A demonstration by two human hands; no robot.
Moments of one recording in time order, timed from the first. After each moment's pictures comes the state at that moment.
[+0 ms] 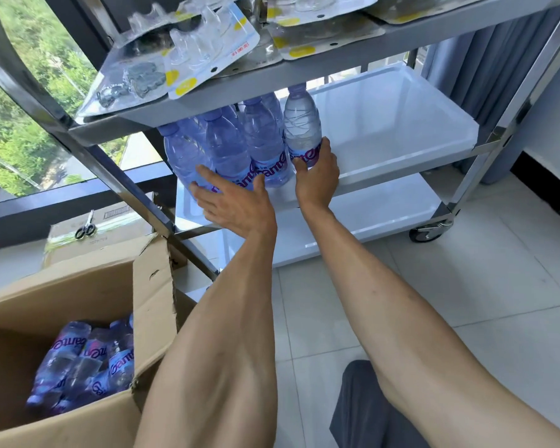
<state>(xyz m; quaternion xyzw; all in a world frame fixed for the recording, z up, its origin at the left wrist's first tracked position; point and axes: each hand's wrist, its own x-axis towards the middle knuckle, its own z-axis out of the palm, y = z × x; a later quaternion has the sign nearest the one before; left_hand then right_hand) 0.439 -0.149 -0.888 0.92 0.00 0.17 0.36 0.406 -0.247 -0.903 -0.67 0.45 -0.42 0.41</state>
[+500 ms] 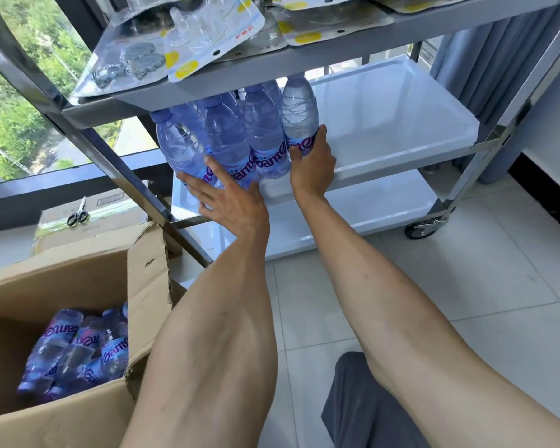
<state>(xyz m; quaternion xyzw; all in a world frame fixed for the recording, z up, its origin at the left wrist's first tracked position) 0.451 -0.140 -0.910 0.94 -0.04 0.14 0.29 0.419 -0.252 -0.905 -0.71 0.47 -0.36 0.37</state>
